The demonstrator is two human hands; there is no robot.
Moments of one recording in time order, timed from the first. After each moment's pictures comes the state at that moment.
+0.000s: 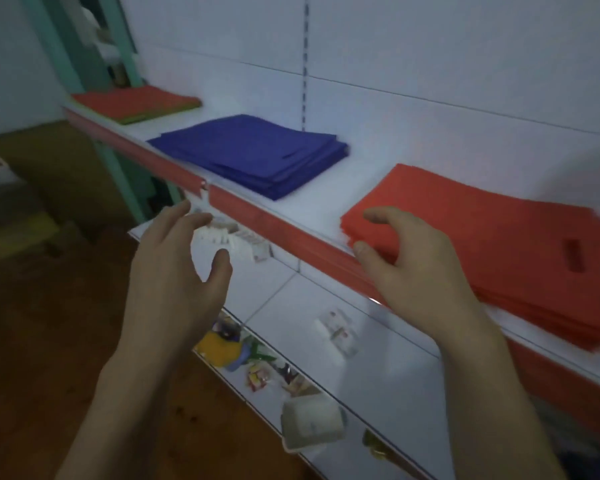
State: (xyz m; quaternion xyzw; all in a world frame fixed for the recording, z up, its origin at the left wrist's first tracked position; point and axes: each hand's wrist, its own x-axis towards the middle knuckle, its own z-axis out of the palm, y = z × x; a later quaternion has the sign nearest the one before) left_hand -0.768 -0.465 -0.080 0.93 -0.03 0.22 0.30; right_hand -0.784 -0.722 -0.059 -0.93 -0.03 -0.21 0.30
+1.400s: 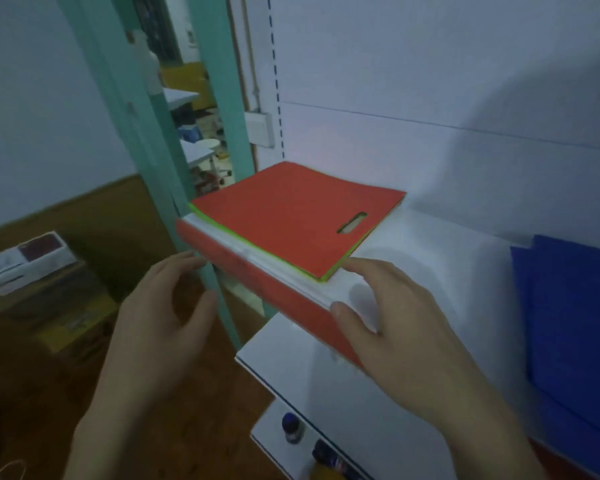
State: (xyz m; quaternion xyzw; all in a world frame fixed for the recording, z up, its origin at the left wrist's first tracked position) left_hand -0.273 -0.017 -0.071 0.93 -0.02 0.19 0.31; right_hand -0.297 -0.269 -0.068 -0.93 -0.07 -0.12 0.35
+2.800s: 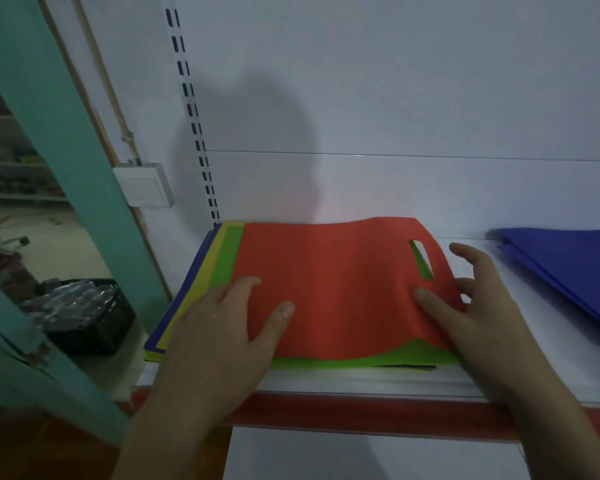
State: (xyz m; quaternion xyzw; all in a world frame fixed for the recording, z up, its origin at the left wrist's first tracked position) left_hand -0.017 0.013 -0.068 0.90 -0.34 -0.03 0.26; right_hand -0.197 -0.206 -0.072 -0.77 0.38 -0.29 0.42
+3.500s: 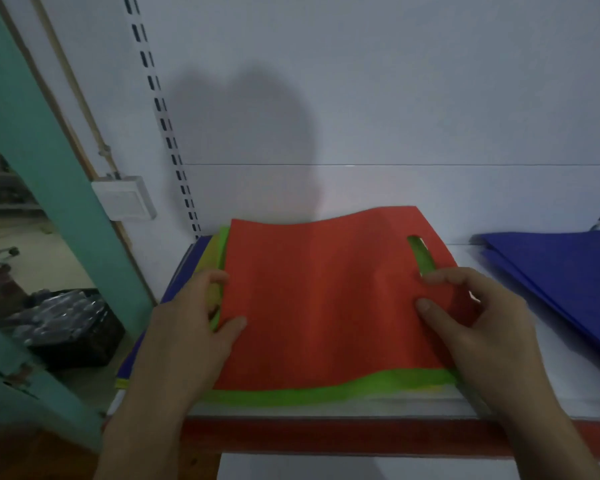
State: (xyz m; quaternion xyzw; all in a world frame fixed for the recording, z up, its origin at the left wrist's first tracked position) left_hand 0.002 -0.001 -0.058 0.88 -0.29 -0.02 0.37; right_hand -0.205 -0.217 -0.071 -0.77 0.35 -0.39 0.36
